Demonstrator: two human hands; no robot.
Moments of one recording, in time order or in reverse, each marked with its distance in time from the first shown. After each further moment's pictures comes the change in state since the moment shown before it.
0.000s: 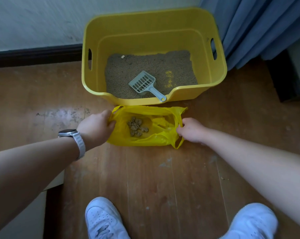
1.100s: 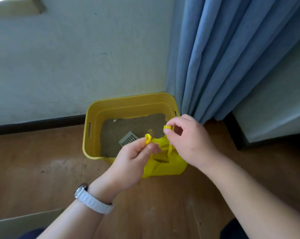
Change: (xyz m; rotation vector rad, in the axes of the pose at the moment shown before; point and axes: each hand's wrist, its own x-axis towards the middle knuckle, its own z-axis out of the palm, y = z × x) left_hand -0.041 0.185 -0.180 -1.057 0.025 0.360; right_hand -0.150 -0.101 -0.212 0.253 0.628 -0.552
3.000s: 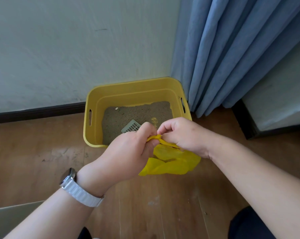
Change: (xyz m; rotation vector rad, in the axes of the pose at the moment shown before) left_hand -0.008 -0.007 -0.019 0.628 -0.120 0.238; right_hand 0.001 0.012 0.030 0.368 -0.655 0.361
